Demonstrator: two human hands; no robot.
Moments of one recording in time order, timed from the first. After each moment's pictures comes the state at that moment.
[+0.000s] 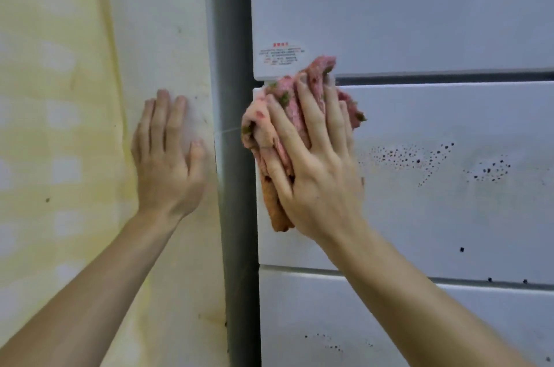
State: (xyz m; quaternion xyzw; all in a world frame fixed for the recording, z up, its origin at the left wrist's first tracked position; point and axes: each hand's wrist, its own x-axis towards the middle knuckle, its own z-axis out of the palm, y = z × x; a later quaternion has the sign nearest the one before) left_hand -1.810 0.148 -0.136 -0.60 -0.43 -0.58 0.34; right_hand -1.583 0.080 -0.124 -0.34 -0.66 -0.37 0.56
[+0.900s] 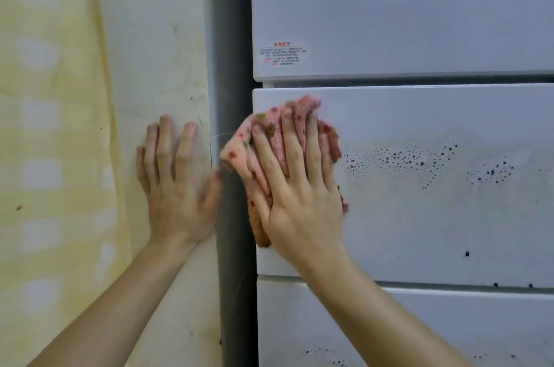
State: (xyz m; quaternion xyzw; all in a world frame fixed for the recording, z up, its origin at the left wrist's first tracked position) left_hand -1.792 0.164 -0.173 -0.59 -0.42 -0.59 0.36; right_hand -1.602 0.112 -0.165 -0.40 -0.62 -0.44 0.51
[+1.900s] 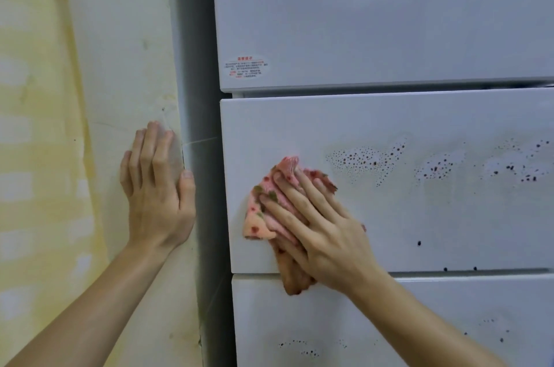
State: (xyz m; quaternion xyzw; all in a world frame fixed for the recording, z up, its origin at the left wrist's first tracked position) left_hand -1.777 0.148 -0.165 -0.62 -0.40 -0.59 0.32; right_hand -1.502 0.094 -0.201 -0.32 -0.73 -0.47 0.38
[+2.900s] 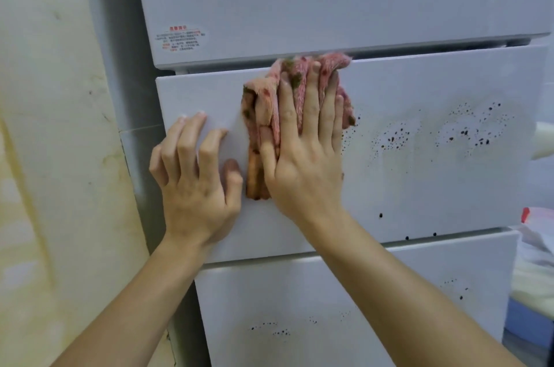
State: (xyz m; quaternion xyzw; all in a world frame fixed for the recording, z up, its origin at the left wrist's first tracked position) left_hand -1.663 0.129 -0.169 -0.63 -0.33 -0.58 0.40; right_hand -1.507 0.100 -0.145 -0.45 -0.55 -0.40 0.58
